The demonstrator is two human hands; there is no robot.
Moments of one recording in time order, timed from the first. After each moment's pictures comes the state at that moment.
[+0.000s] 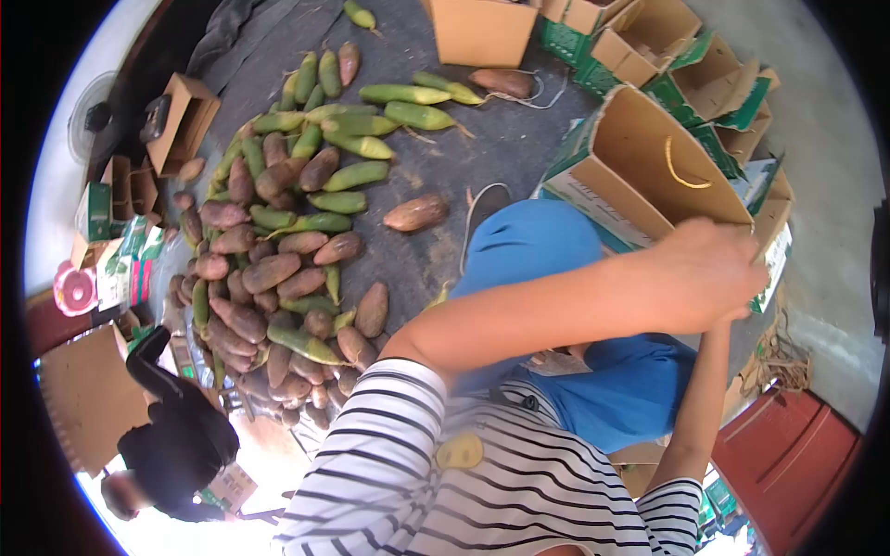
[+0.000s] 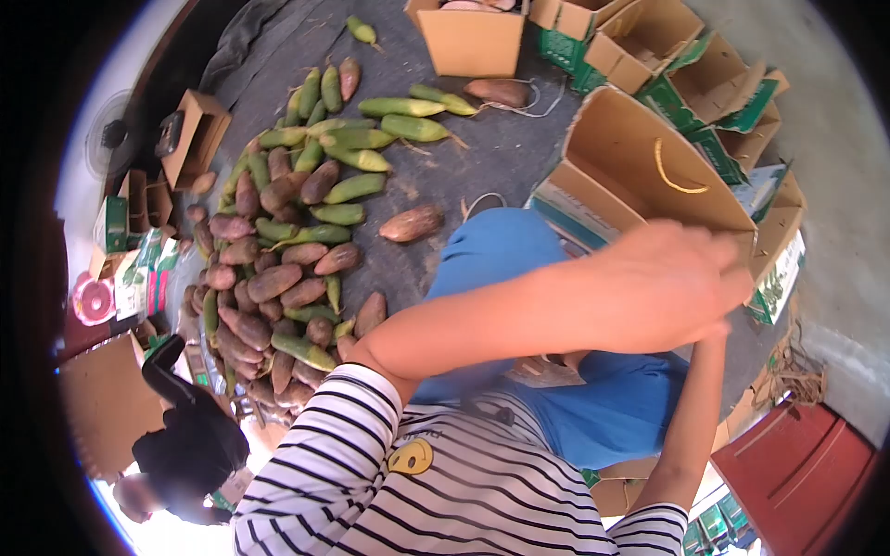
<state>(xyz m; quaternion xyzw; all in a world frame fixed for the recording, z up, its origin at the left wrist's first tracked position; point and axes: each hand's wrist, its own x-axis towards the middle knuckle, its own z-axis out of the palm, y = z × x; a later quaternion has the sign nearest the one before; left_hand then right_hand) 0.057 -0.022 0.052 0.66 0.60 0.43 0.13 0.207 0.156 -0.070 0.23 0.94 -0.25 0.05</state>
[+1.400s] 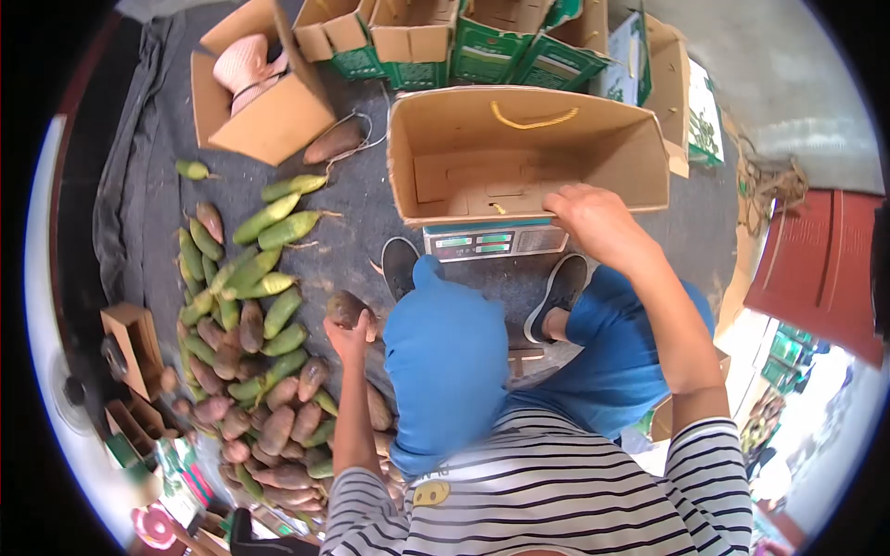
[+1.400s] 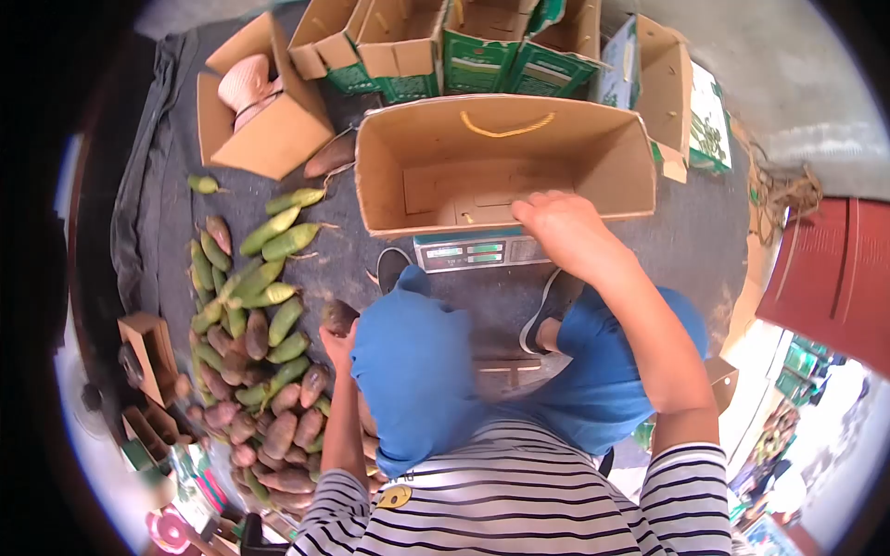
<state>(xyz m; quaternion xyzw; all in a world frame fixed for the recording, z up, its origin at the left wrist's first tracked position) -0.030 -0.266 -0.335 0.08 0.93 0.31 0.17 0.186 0.145 -0.070 0.17 0.97 -0.15 0.06</state>
